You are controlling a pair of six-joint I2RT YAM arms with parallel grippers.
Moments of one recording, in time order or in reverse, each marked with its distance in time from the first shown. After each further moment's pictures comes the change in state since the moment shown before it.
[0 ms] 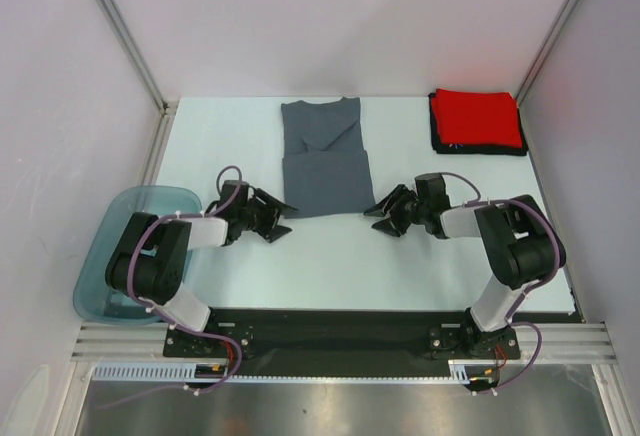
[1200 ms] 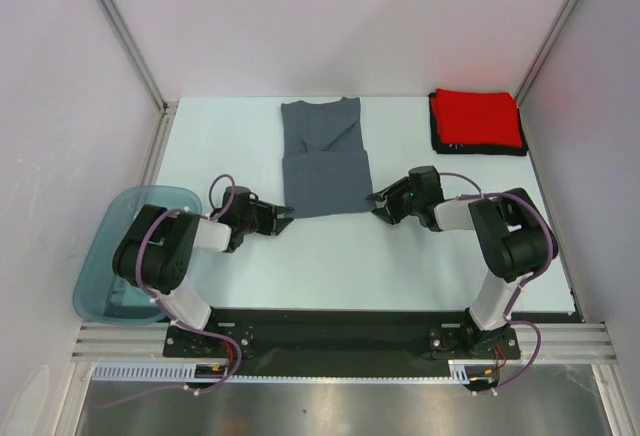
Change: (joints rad) left arm -0.009 0.072 -0.085 0.236 -0.123 -0.353; right arm 0.027 0.050 0.063 0.026 0.227 0.275
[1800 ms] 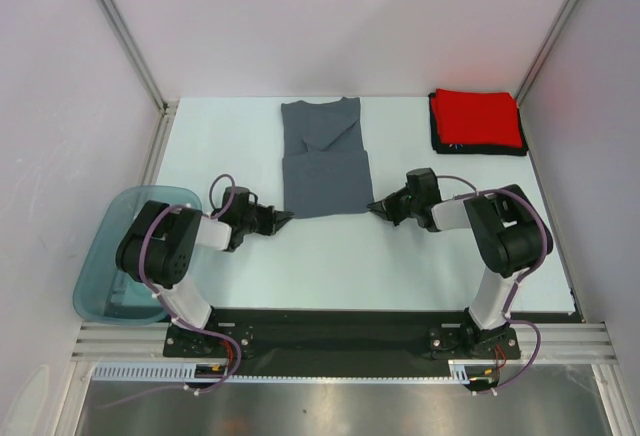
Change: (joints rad) left arm 0.011 0.038 0.005 0.024 0.016 0.005; right arm 0.008 0.040 0.004 0.002 -0.003 0.002
